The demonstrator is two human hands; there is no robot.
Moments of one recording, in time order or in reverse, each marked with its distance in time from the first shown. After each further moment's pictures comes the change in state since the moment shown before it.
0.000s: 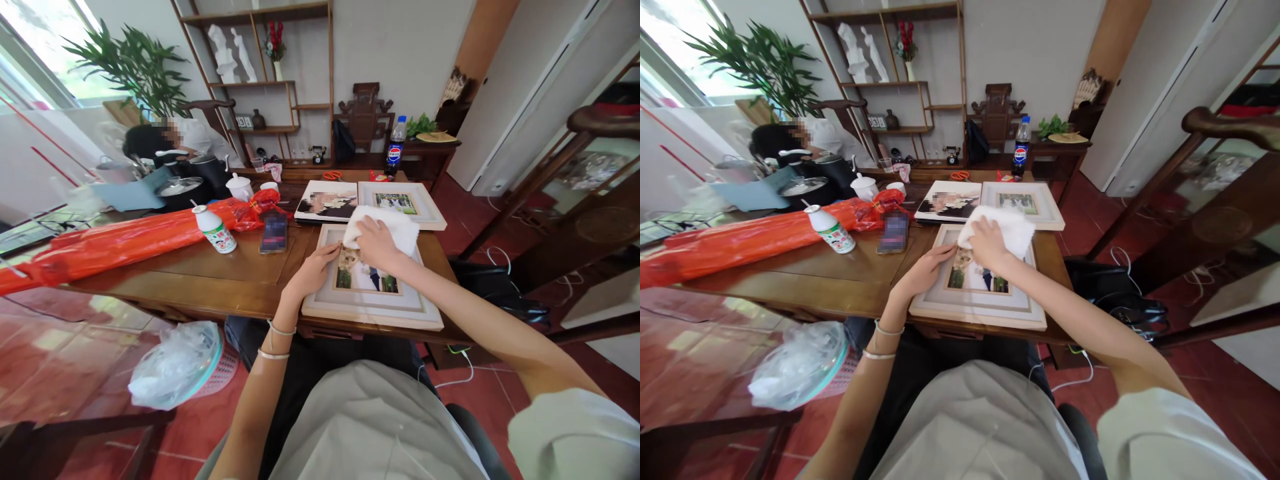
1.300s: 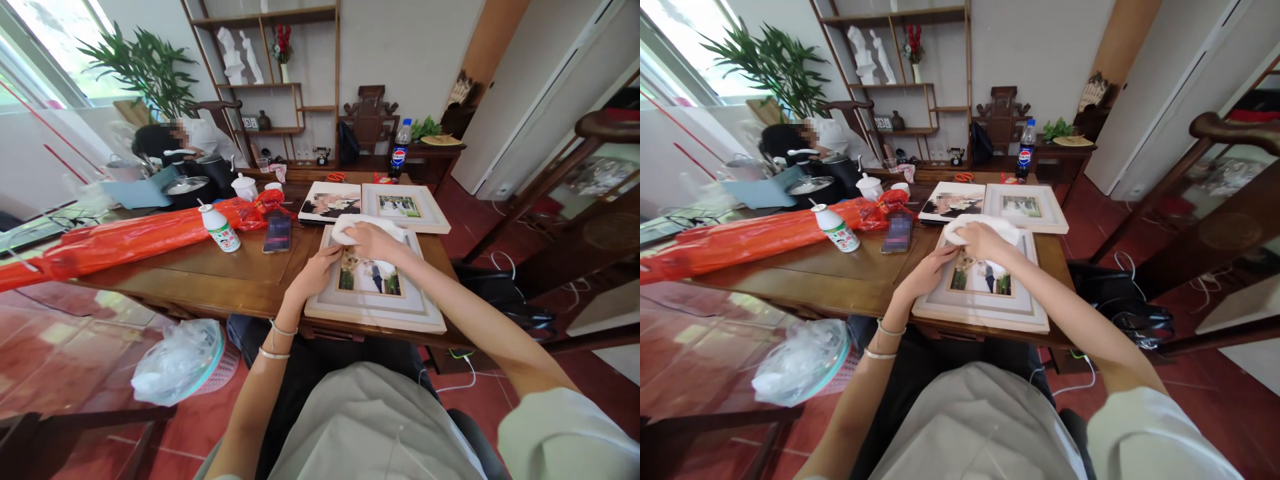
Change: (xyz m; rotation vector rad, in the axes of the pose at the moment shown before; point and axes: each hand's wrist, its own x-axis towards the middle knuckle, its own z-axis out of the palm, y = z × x) left_hand -0.001 0.002 -0.002 -0.047 0.012 0.006; right_hand 0.019 0.002 -0.029 0.122 -0.074 -0.200
